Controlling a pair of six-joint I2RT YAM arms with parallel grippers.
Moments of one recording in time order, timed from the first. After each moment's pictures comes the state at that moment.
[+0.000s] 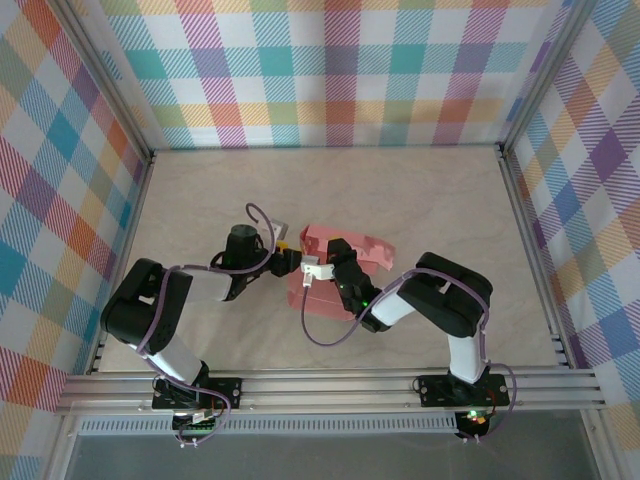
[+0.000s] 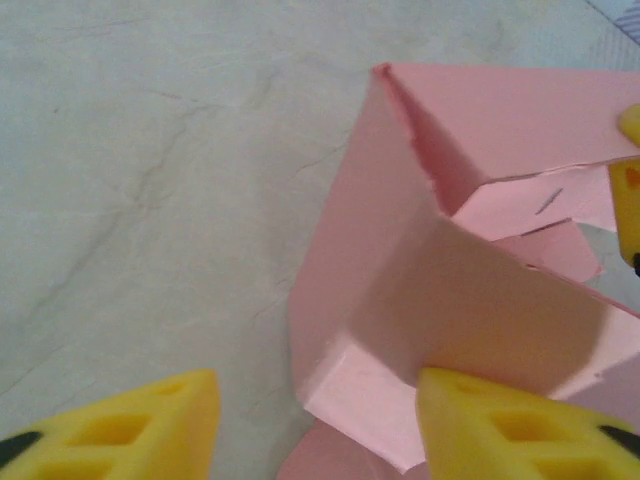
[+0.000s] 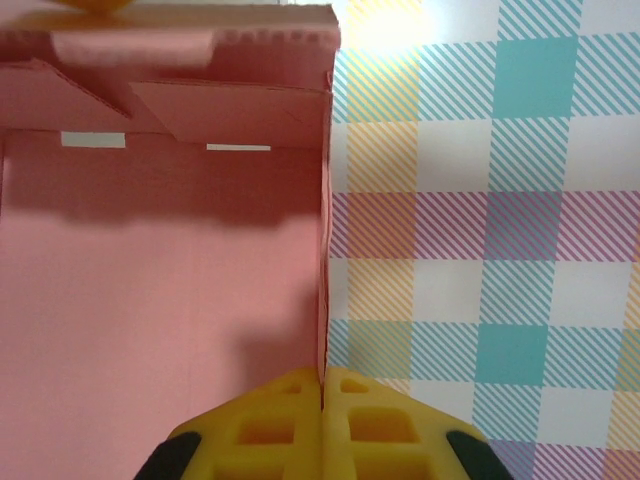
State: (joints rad) left arm -0.39 1.63 0.57 0.52 0.40 -0.13; right arm 0.96 1.91 0.64 1.12 0.70 -1.42
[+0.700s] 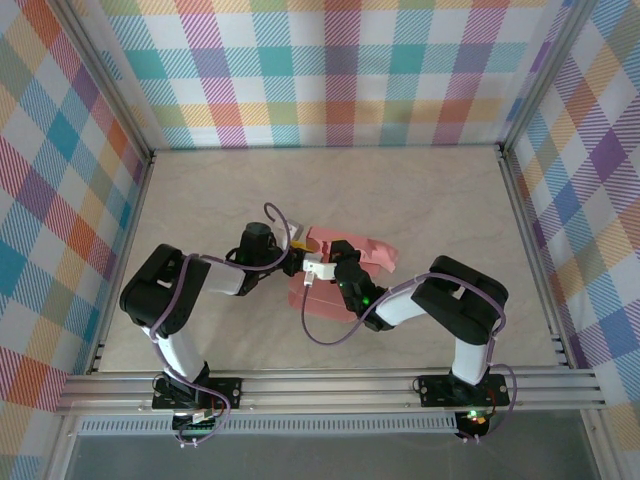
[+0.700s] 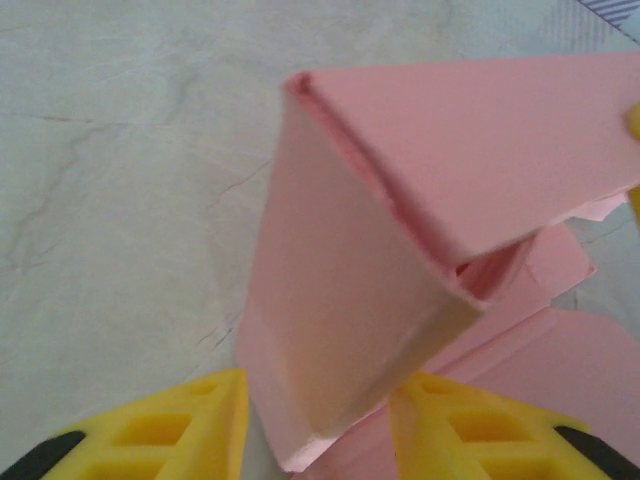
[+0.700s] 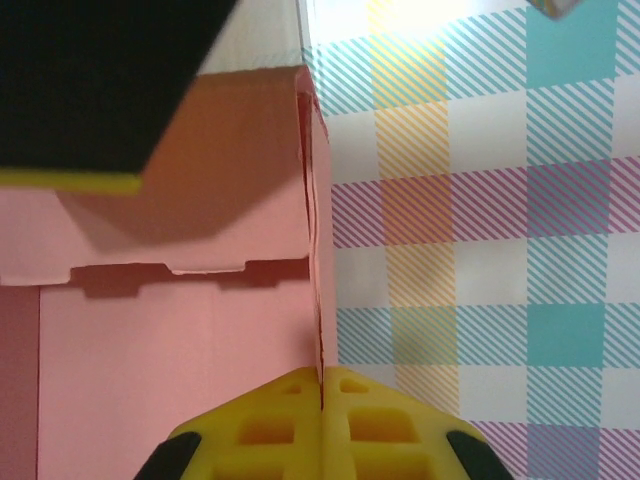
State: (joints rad) left arm -0.45 1.77 0.66 0.58 0.44 -0.09; right arm 0.96 1.83 0.64 0.94 0.69 -1.24
